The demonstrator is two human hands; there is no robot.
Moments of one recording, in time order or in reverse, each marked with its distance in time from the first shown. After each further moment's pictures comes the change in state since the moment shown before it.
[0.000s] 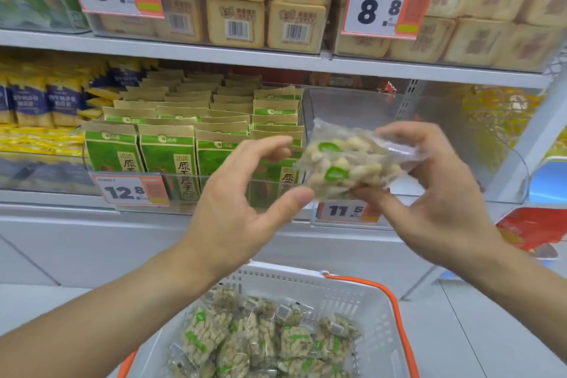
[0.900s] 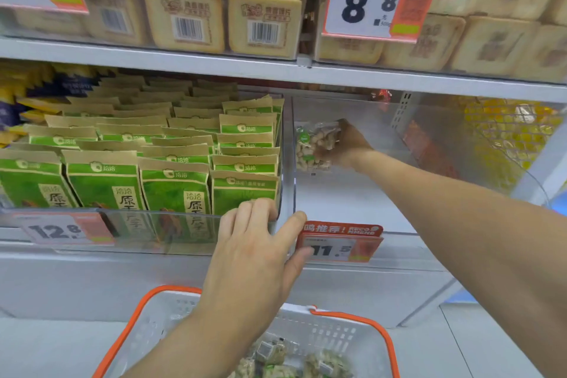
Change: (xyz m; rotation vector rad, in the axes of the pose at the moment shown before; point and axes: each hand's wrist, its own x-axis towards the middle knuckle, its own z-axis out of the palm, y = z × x) left_hand 0.007 -0.048 0.090 0.753 -0.058 0.069; right_hand 0.168 0.235 0.077 -0.241 -0.240 0.661
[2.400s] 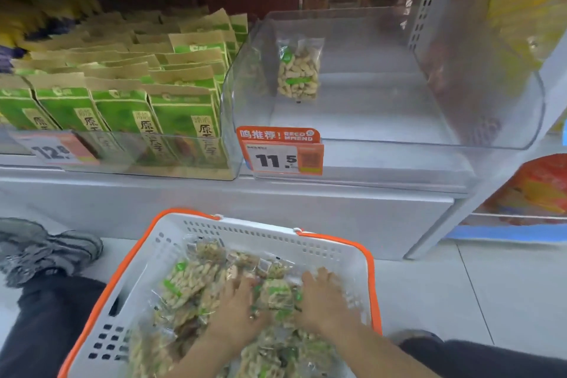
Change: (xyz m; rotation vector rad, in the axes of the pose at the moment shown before) left_hand -0.218 0.038 0.140 -0.305 -0.922 -0.772; right_hand -0.297 0.184 0.181 -0.413 -0.730 0.104
